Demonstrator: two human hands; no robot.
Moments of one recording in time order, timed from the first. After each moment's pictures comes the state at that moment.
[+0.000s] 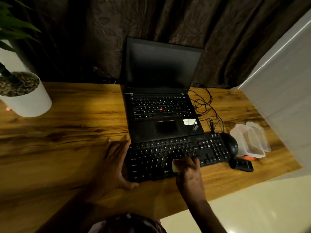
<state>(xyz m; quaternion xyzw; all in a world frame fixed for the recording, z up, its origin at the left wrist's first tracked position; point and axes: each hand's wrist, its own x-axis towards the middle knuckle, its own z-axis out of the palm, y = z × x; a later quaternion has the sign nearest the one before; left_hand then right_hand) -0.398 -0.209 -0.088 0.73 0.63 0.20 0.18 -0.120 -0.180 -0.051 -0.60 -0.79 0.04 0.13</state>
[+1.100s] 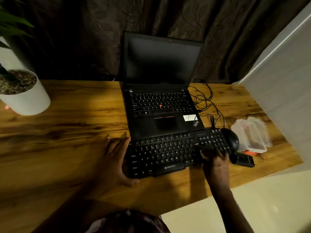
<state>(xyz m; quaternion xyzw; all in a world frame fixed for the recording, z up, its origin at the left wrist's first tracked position) -0.397 -0.211 -0.090 0.72 0.64 0.20 0.20 -0.040 -0.138 -0.046 -0.65 -0.75 0.01 0.11</state>
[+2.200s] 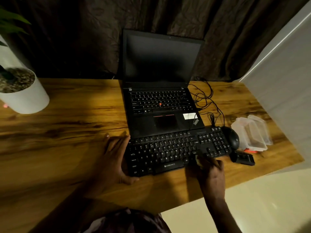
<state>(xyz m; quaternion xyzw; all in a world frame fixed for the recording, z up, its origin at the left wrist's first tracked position) -0.399 -0.209 -0.089 0.73 0.63 0.19 0.18 -0.043 -0.168 -0.063 -0.67 -0.73 0.08 0.12</state>
